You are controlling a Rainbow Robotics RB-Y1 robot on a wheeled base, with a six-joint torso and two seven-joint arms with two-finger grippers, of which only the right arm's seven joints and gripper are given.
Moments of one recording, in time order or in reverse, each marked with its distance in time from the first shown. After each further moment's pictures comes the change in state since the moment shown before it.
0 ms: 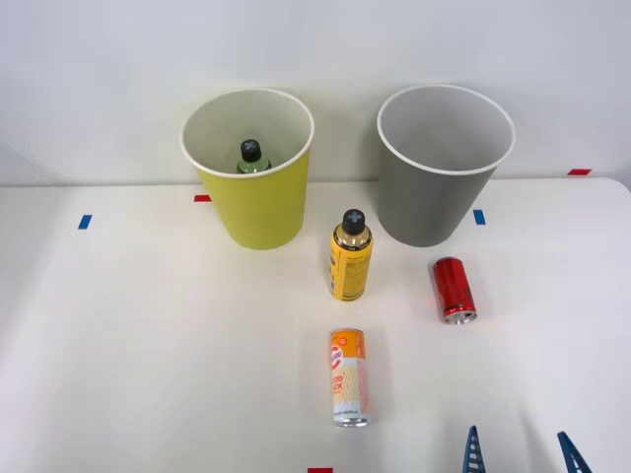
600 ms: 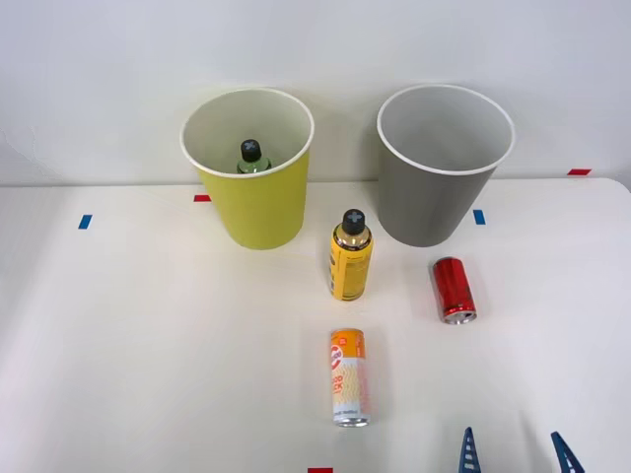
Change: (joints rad) arm -0.027 -0.005 -0.001 0.033 0.002 0.011 -0.001
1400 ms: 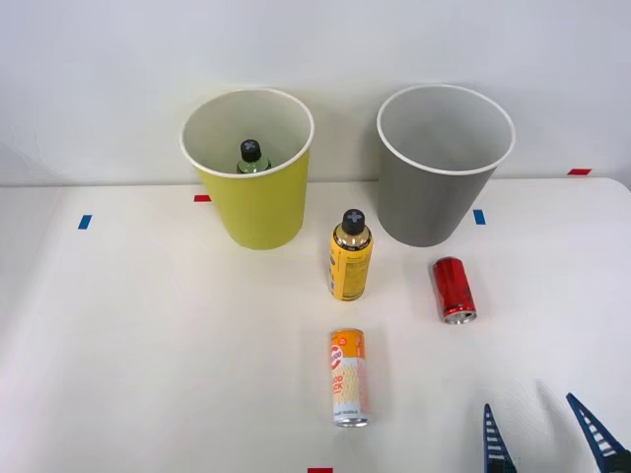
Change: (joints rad) arm -0.063 -0.167 -0.077 -0.150 0.030 0.280 -0.015
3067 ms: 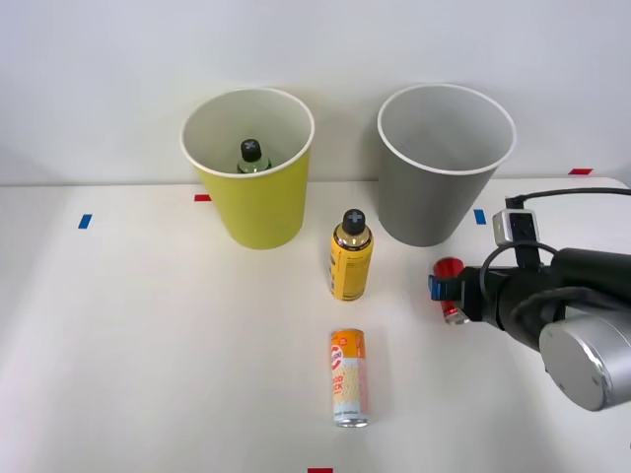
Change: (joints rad) arm -0.815 -0.042 -0.069 -0.501 -0.216 1.969 -0.280
